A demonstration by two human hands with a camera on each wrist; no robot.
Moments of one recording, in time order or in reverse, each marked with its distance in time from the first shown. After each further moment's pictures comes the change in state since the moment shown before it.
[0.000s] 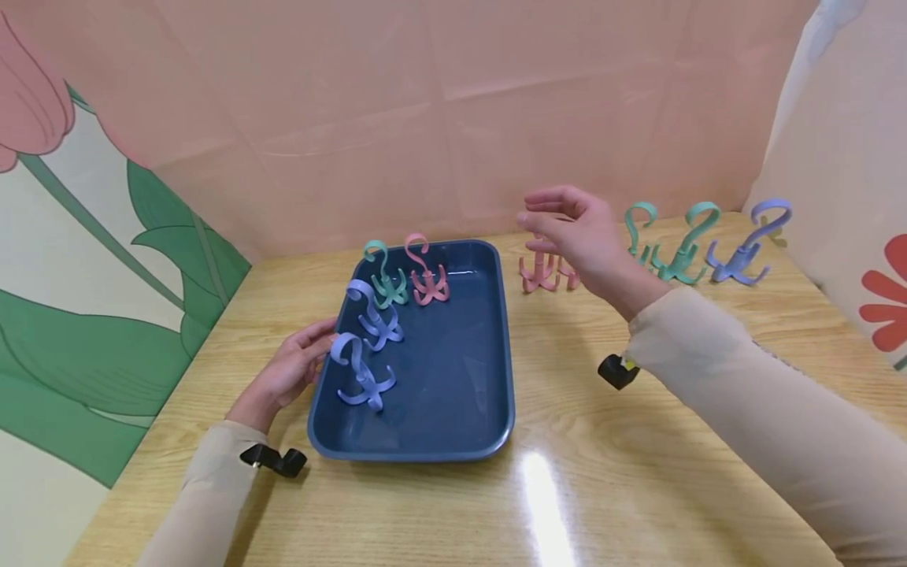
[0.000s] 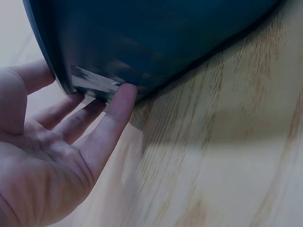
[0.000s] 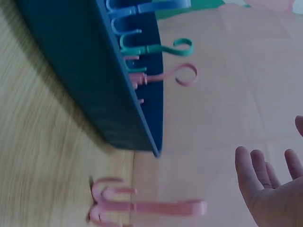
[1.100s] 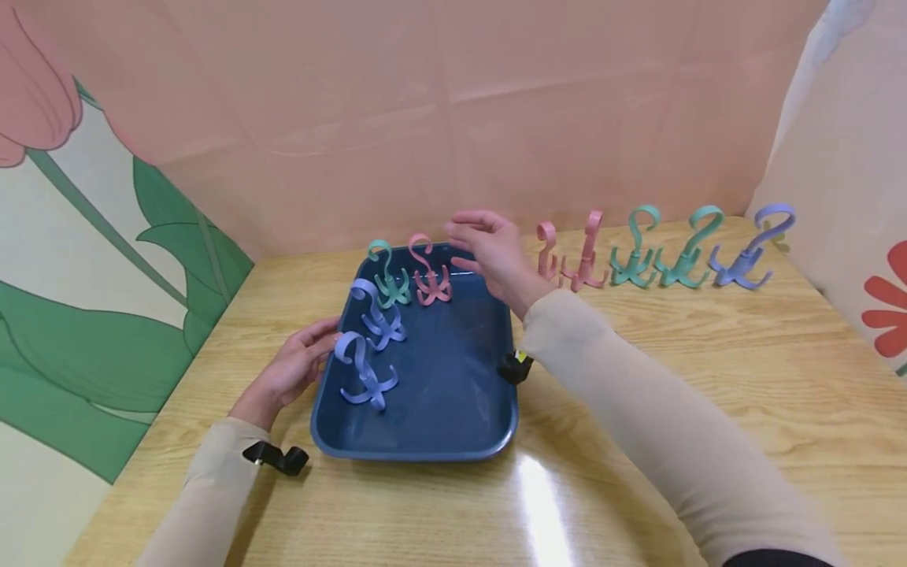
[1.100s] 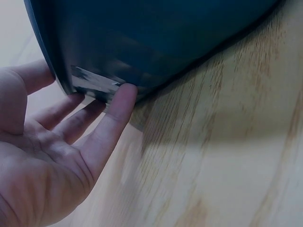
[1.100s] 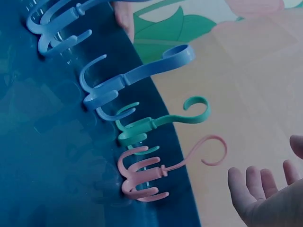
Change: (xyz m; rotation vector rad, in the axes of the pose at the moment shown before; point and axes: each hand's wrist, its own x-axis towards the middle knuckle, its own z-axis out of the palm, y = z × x) left_hand 0.001 -0.001 -0.001 -0.009 -0.010 0.002; right_hand 0.042 0.049 0.084 0.166 0.121 0.202
